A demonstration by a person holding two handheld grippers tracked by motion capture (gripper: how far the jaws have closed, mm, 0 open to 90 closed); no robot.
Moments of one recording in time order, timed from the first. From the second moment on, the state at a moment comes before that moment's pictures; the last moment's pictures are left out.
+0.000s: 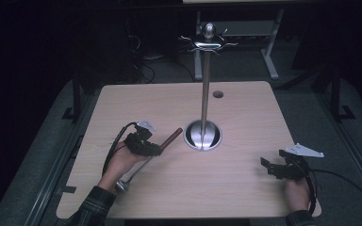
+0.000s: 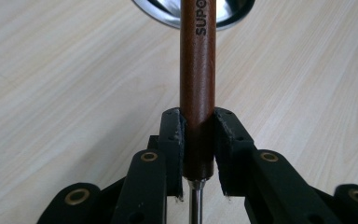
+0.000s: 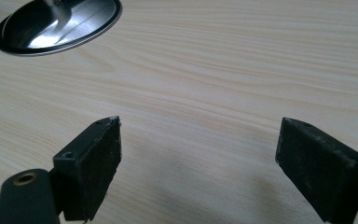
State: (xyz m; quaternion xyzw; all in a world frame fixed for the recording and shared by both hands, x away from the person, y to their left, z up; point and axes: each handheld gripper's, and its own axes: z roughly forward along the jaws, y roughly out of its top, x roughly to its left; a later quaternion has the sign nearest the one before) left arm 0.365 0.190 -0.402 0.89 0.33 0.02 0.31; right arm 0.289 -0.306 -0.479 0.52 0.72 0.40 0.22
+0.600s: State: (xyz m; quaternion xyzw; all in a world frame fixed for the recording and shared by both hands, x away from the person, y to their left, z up) left arm 0.357 0.220 -0.370 0.86 0.33 0.02 0.40; right arm 0.289 -0.307 -0.479 0.52 0.72 0.41 0.22
